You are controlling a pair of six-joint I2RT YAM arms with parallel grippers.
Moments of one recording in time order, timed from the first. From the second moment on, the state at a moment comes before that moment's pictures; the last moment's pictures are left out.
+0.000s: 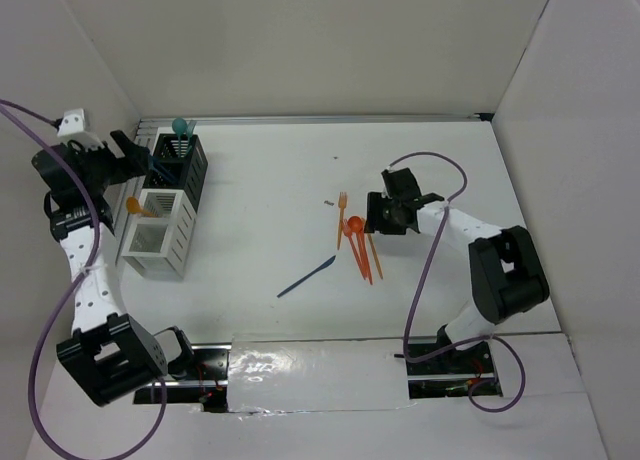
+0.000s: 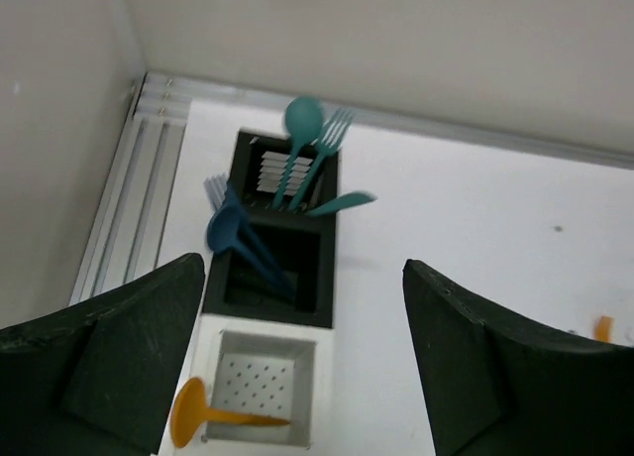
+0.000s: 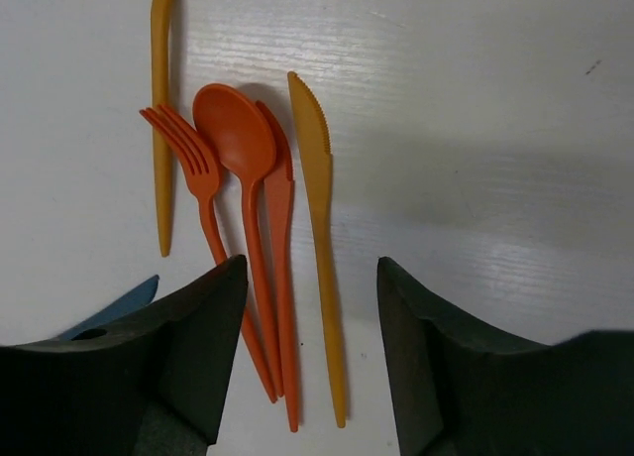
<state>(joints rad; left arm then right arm) 0.51 1.17 1.05 -0.09 0.47 -0.13 0.34 1.57 0.93 -0.32 -0.06 0.38</state>
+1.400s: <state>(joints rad) -0.17 1.08 1.06 -0.43 0.52 -0.33 0.55 1.62 0.87 -0.33 0.22 0.46</state>
